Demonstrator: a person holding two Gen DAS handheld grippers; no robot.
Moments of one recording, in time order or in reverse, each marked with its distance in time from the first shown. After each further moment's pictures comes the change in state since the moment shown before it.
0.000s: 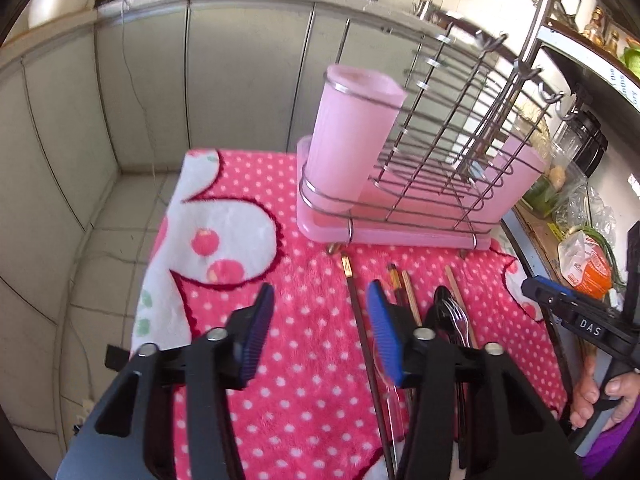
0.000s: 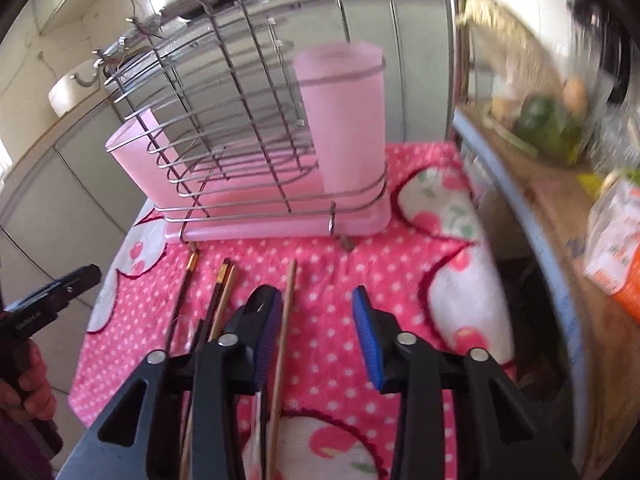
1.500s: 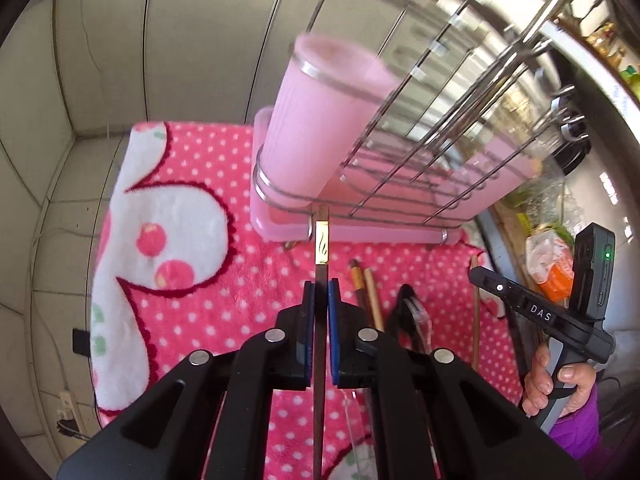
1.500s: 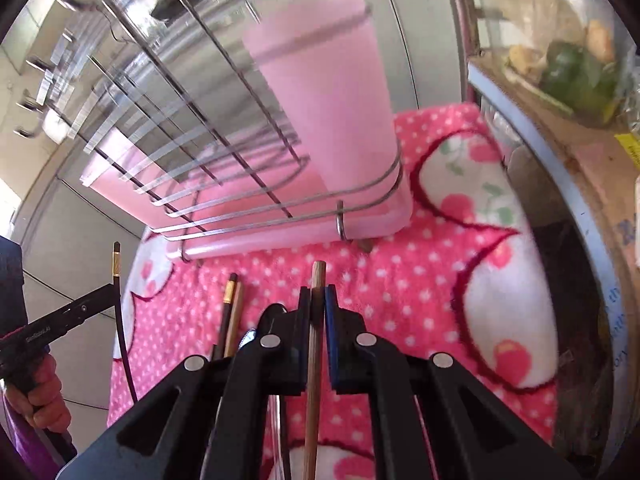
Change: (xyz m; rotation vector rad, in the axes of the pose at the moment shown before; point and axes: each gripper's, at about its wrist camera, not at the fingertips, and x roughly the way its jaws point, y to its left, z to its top) left arm 0.002 0.005 0.043 -0.012 0.138 -0.154; right arm 0.017 -0.026 0.029 0.113 0.061 0.095
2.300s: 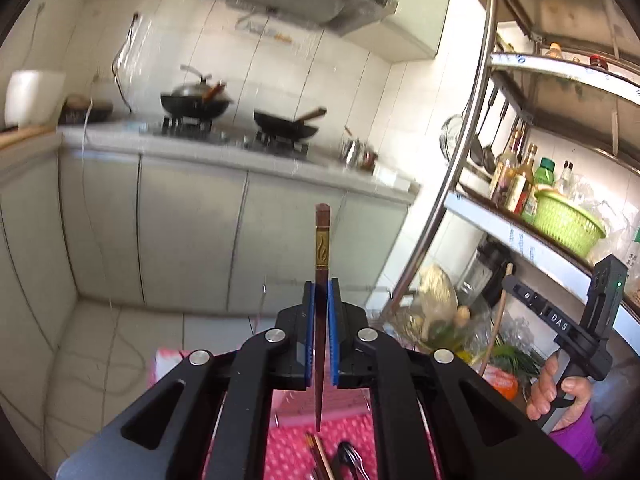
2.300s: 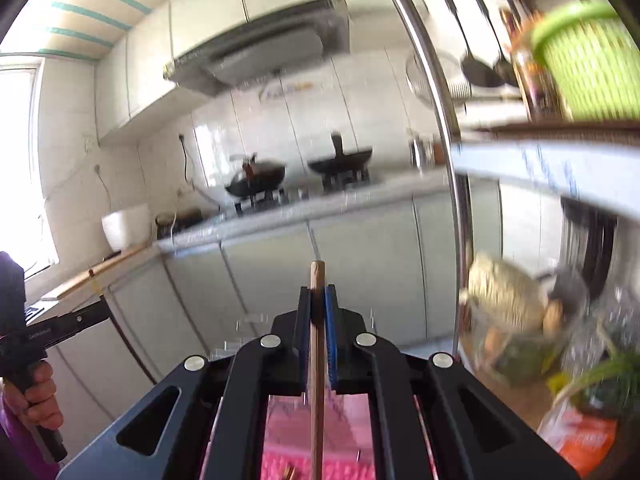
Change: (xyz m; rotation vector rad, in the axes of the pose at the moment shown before) left arm -0.188 -0.077 0.082 0.142 -0.605 -0.049; right arm -0.220 0.087 0.097 -0.206 -0.711 0.041
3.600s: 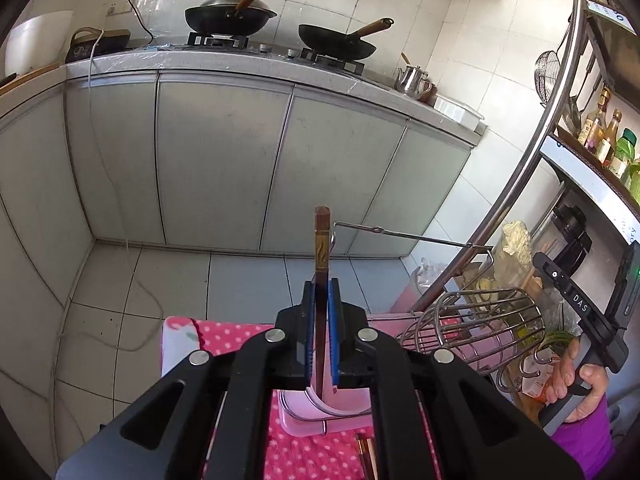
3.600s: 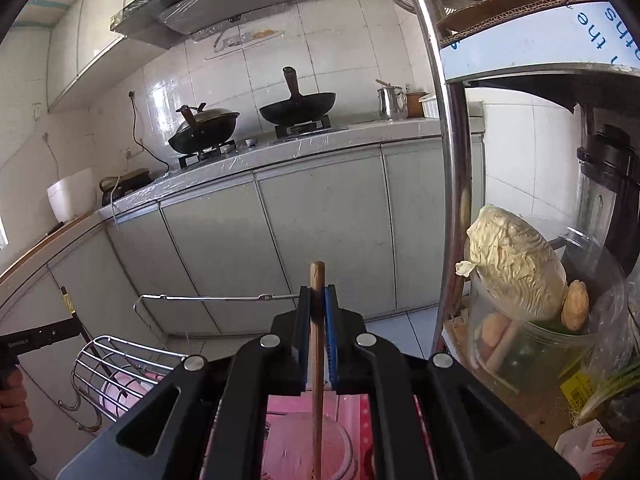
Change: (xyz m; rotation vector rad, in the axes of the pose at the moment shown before) left arm 0.147 0.069 -0.039 -0.072 0.288 0.133; right arm 0.152 -0.060 -0.053 0.002 0.191 -0.143
